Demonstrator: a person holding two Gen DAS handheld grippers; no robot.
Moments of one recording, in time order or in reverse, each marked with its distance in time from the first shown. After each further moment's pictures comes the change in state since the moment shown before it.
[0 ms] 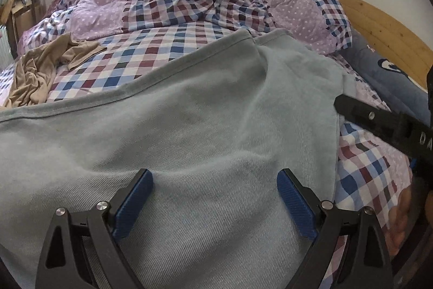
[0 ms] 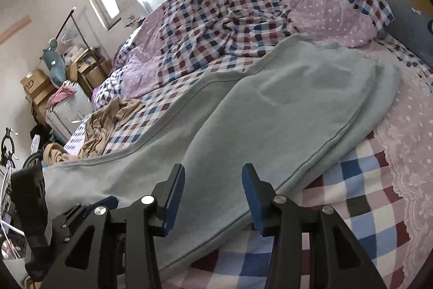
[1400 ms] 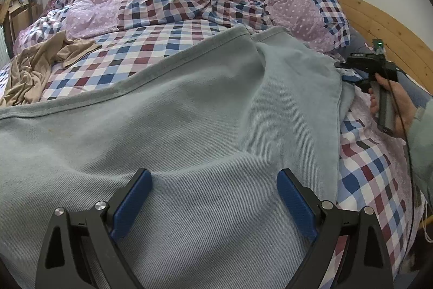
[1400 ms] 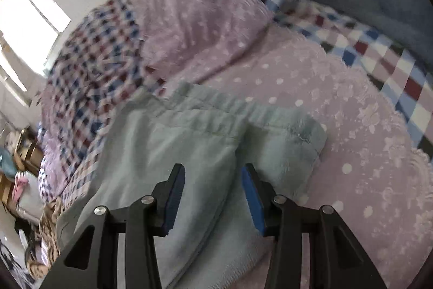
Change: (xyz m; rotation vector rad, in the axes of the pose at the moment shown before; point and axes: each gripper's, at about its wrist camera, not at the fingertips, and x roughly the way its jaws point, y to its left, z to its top) left arm 0.008 0.001 0.000 0.003 0.005 -0.016; right arm 0.079 -0.259 0.139 0.409 0.017 -0.216
